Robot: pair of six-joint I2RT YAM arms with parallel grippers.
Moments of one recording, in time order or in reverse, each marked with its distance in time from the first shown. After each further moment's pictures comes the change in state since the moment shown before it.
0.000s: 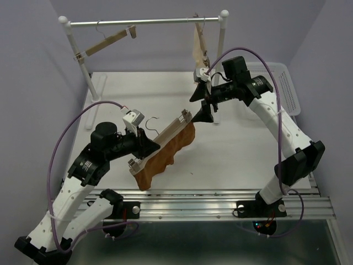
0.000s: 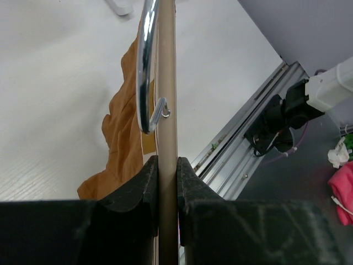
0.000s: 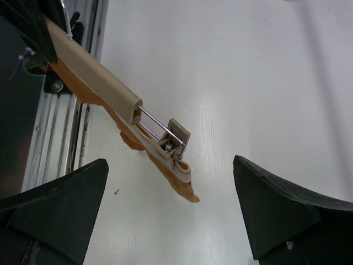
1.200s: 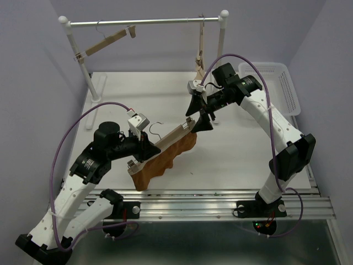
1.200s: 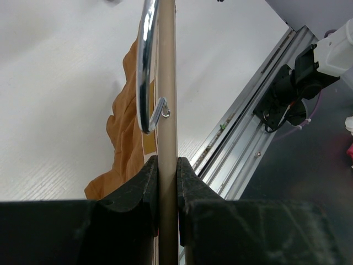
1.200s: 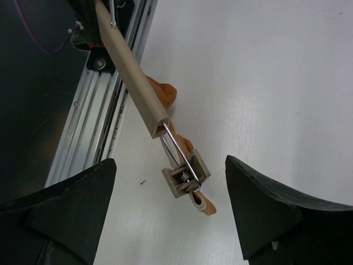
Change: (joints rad) left arm 0.000 0.010 -0.007 -0.048 0.085 0.153; right arm 0.041 0.108 0.075 -0.300 -0.118 -0.266
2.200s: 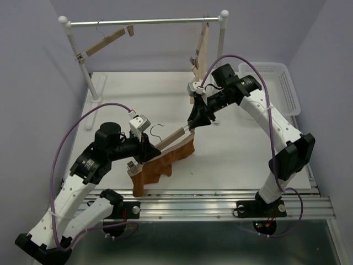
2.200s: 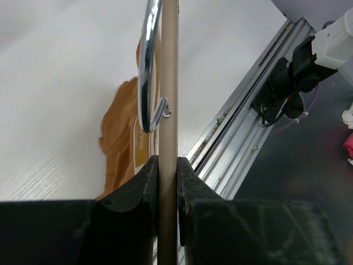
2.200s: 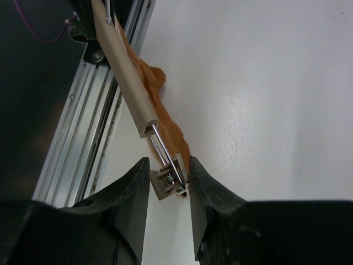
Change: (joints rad) left arm -0.005 0.000 0.000 -0.021 0.003 0.002; right arm 0.002 0.003 0.001 -0.022 0.012 -0.054
